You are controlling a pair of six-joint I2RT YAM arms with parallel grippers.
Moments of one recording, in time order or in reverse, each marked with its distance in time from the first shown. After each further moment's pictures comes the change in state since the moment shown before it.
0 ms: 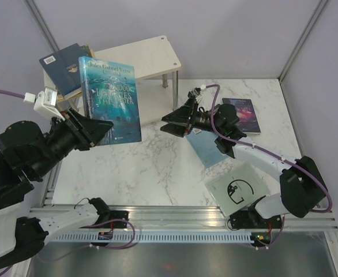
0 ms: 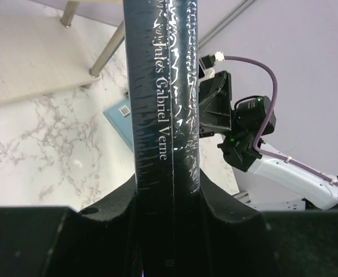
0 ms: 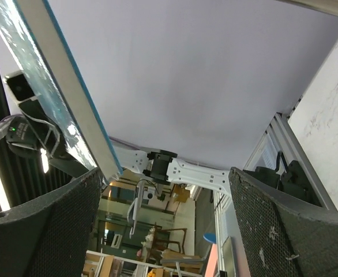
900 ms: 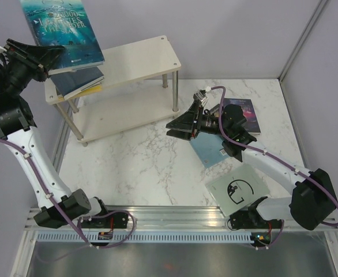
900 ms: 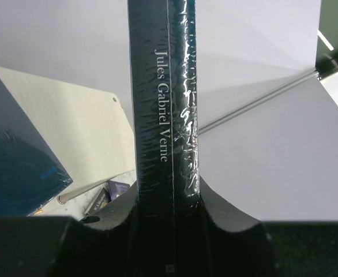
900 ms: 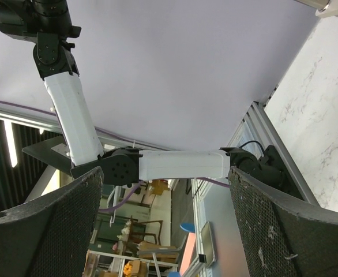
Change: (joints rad) left arm 1.312 0.449 0.095 0.732 1.182 -0.353; right arm -0.018 -0.132 -0.026 -0.204 -0.036 -0.143
